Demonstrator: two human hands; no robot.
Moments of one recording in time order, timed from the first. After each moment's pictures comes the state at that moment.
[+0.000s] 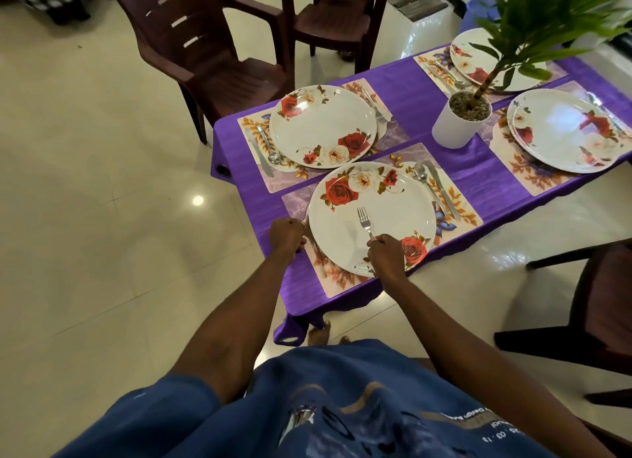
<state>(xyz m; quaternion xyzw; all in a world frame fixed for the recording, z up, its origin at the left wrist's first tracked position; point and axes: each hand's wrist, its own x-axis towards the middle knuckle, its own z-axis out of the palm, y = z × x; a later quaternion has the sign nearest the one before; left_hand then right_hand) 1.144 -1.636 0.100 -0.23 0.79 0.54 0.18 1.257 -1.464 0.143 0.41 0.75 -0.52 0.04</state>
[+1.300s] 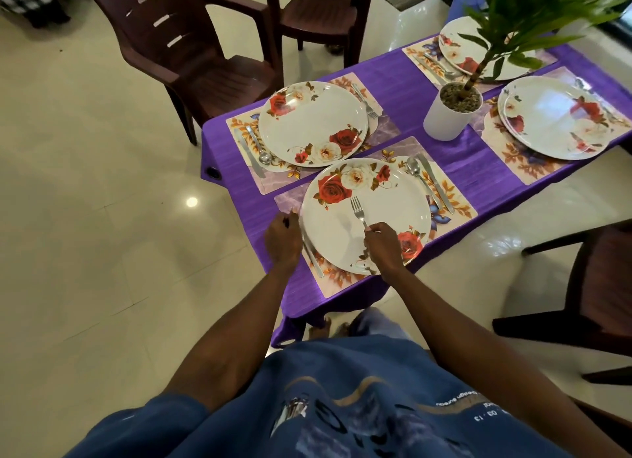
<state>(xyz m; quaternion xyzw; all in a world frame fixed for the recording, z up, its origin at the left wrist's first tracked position) 1.161 -1.626 0.113 -0.15 0.87 0.46 0.05 1.241 -1.456 0.141 0.41 0.74 -0.54 0.04</state>
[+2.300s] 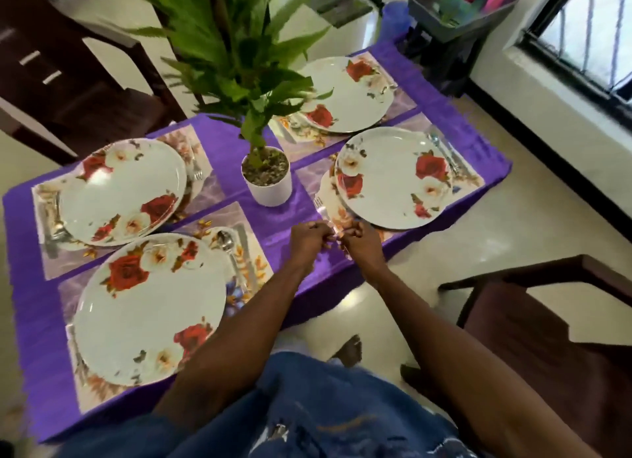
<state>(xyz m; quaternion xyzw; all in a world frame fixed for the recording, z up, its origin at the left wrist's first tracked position) 1.146 -1.083 0.147 -0.14 0.72 0.63 0.27 1.203 -0.973 0.158 0.33 0.74 -0.58 0.02</state>
